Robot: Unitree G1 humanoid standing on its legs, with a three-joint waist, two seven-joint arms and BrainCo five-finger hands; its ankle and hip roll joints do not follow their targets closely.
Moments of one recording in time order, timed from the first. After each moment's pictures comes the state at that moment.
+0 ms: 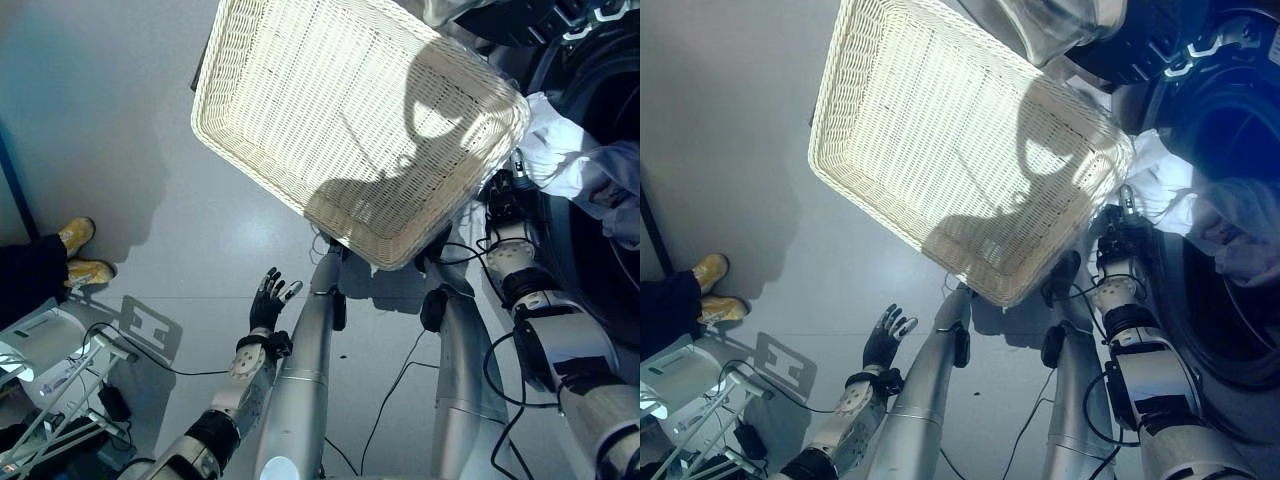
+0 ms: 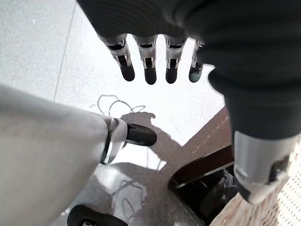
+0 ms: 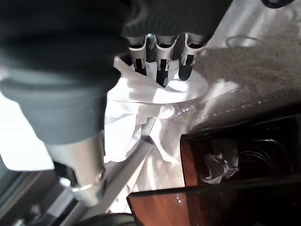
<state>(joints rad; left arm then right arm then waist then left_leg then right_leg) -0.26 0.28 -0.50 0.60 -0.78 -0.36 0.25 -0.98 -0.45 0.02 1.13 1.23 -0.32 0.02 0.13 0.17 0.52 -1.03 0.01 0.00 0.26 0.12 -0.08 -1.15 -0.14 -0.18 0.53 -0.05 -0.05</state>
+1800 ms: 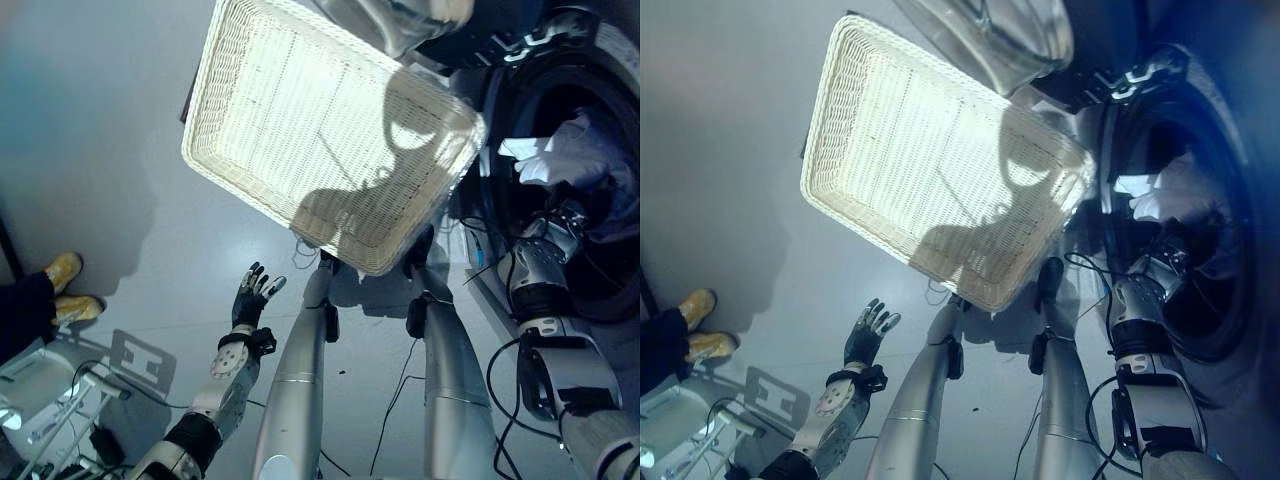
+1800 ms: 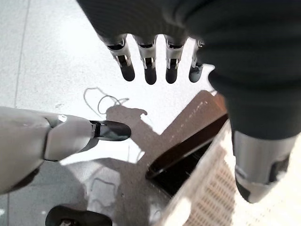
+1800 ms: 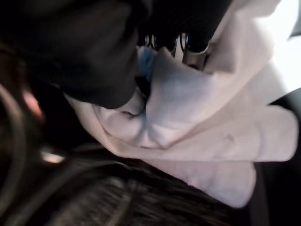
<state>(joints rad) -0.22 0.36 -0.45 0.53 -0.78 -0.35 0.24 -0.72 -0.45 -0.20 0.63 1.96 -0.70 0.08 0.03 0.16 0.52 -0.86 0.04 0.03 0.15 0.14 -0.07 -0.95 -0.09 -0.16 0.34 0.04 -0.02</state>
